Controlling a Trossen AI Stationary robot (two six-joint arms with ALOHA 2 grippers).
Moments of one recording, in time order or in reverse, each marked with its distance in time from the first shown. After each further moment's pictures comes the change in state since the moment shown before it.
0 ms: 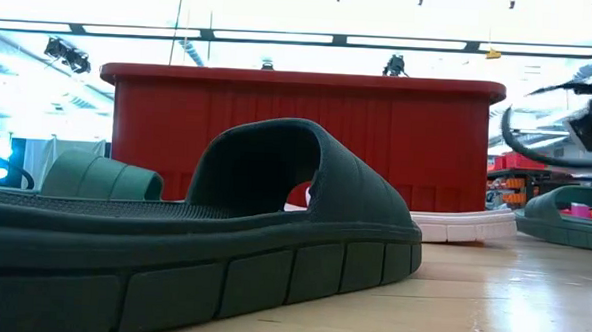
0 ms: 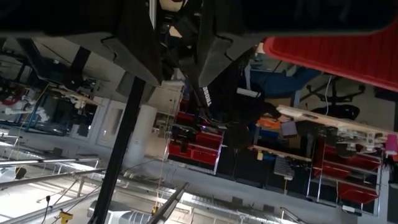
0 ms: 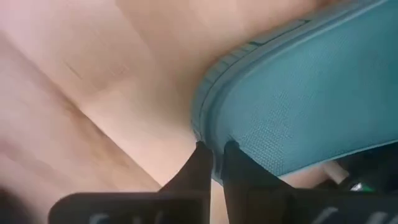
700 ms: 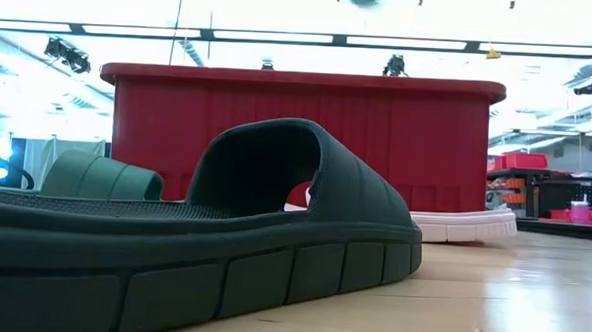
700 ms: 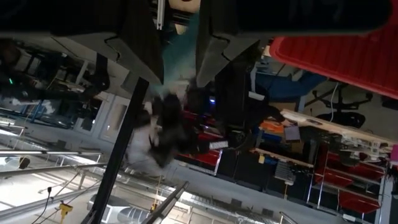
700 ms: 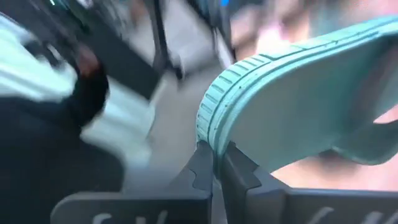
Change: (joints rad) left arm 0.000 0.000 0.000 0.001 0.000 -0.054; right arm 0.089 -0.374 0.750 0.219 0.380 -0.385
